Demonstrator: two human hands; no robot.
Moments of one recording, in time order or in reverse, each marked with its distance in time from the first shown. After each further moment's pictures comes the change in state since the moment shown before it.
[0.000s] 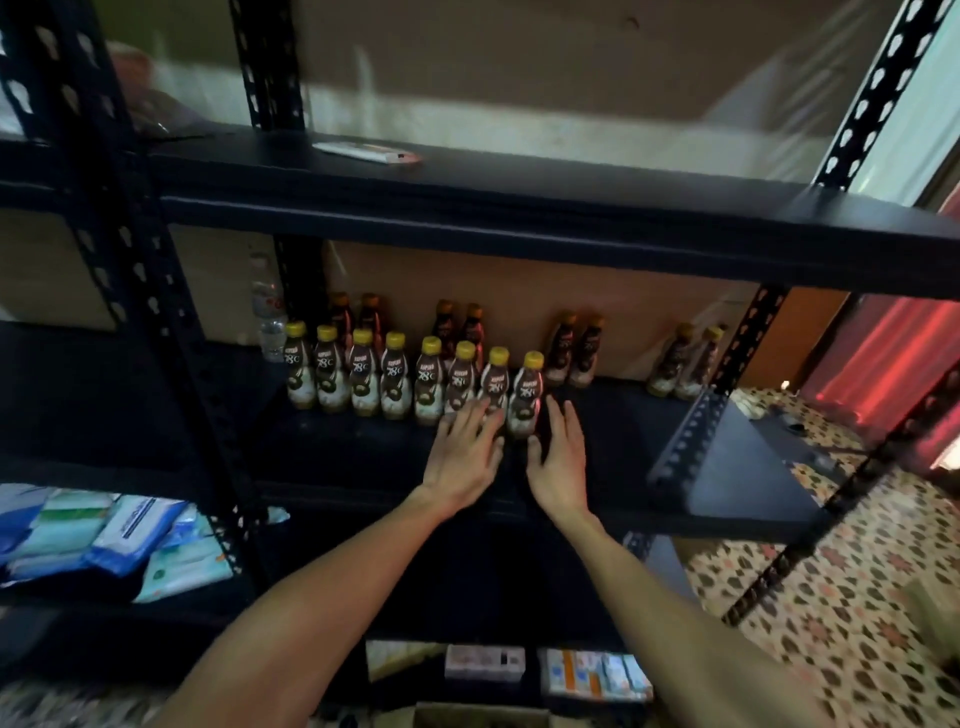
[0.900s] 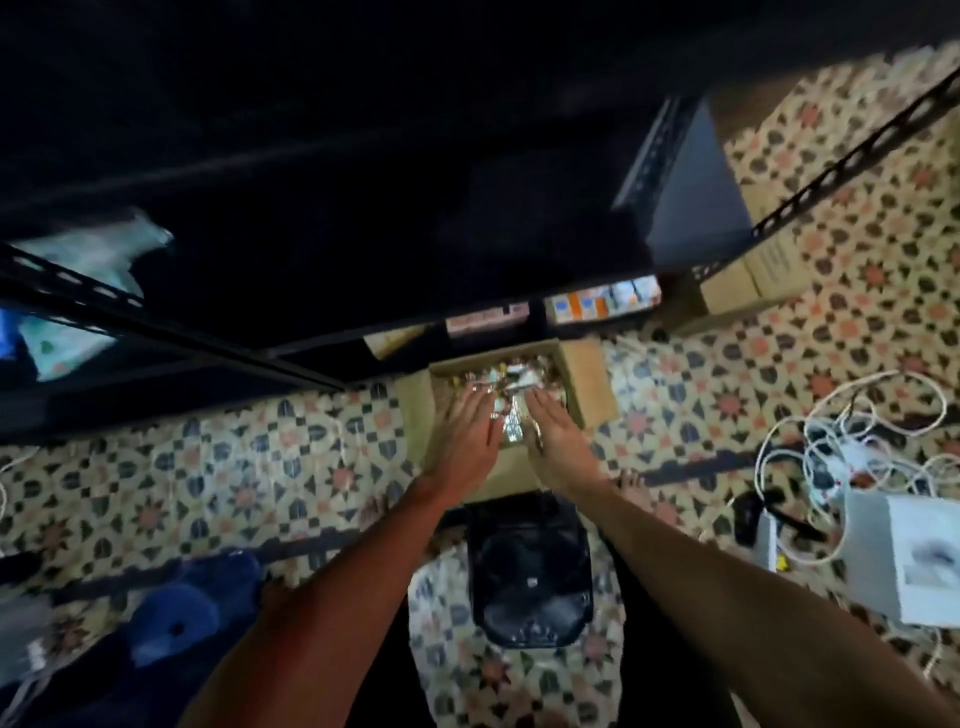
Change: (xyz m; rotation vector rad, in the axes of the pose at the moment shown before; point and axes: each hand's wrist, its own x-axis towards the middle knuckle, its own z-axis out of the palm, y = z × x) left_hand -0.333 0.042 0.226 -0.250 -0.881 -0.184; right_hand -0.368 0.212 0.119 -0.098 -0.628 0.444
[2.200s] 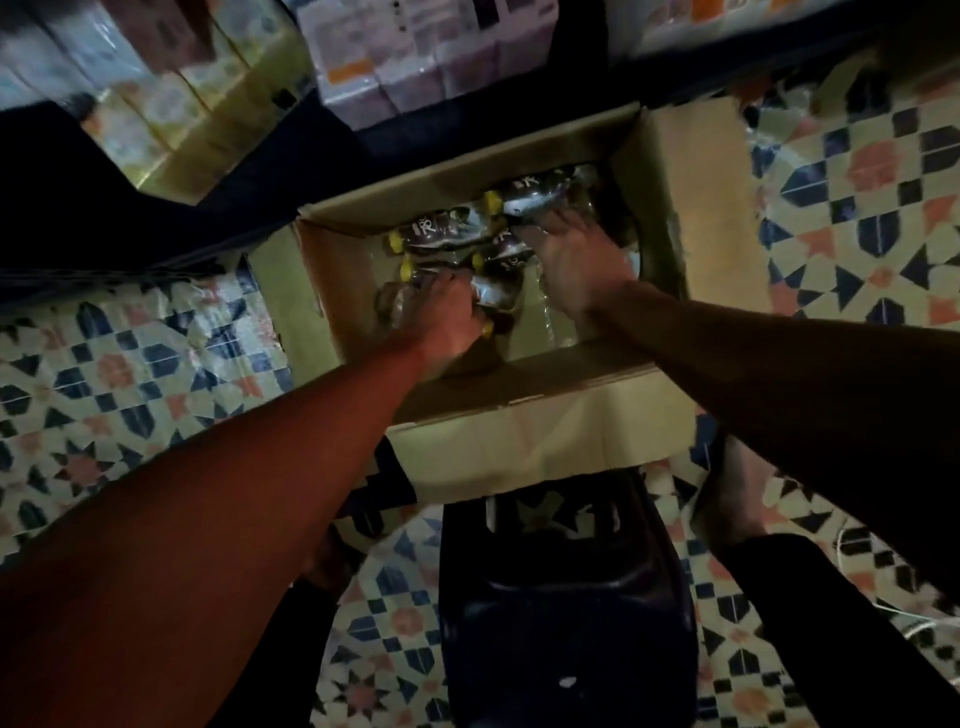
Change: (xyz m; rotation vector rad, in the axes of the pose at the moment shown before) left_hand 0.277 -0.206 0.382 0.068 -0.340 -0.222; right_hand 0.274 0.307 0.244 -0.469 -0.342 -0.086
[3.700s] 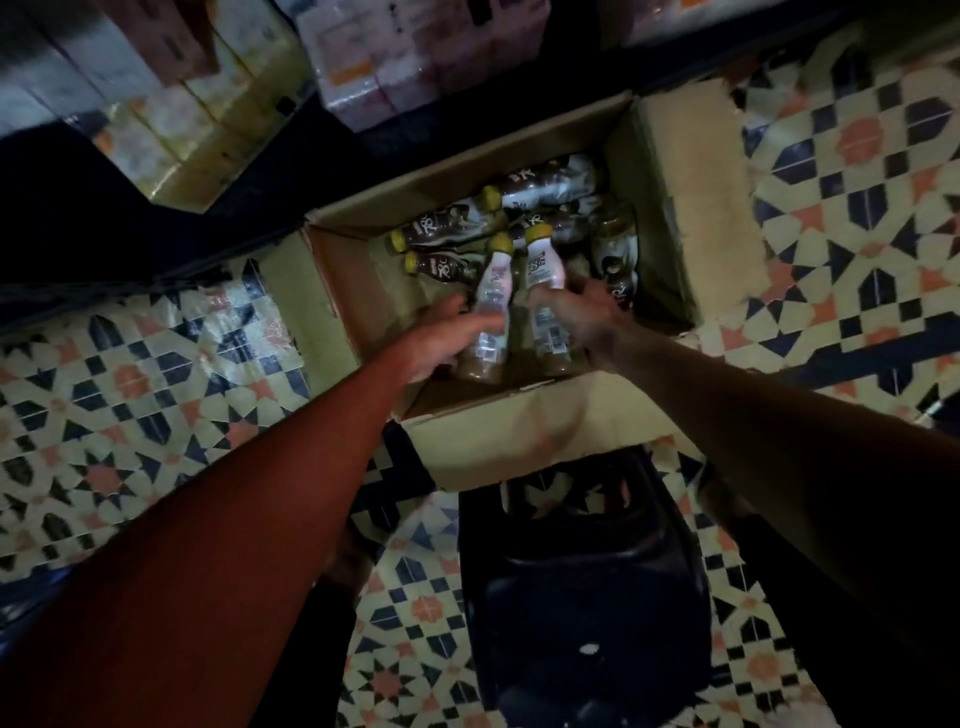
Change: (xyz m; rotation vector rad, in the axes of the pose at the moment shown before) left_hand -0.036 -0.007 -0.011 -0.907 -0.408 -0.251; right_hand -0.058 -0.036 0.014 1.447 -0.068 0.706
